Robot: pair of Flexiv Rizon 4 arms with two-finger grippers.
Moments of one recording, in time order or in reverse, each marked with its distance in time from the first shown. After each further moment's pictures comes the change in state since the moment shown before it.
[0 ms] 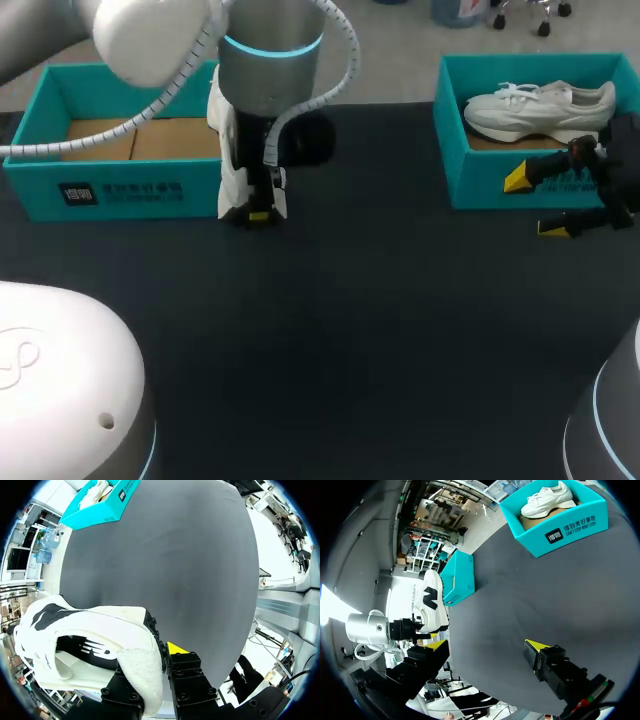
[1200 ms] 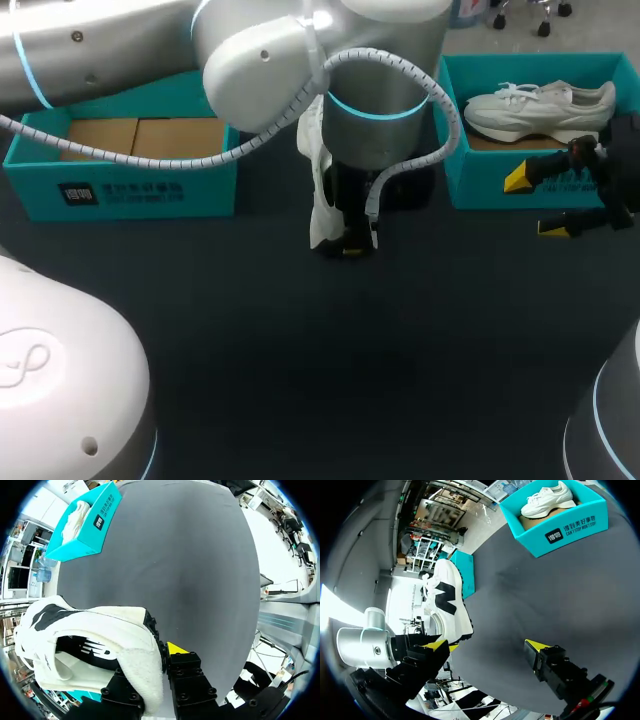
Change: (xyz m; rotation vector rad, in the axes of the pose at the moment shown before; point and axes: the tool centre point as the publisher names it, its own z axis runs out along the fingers) left arm 0.059 -0.126 0.011 0.085 -0.048 0.087; right arm 0.000 0.000 0.000 0.000 0.000 0.000
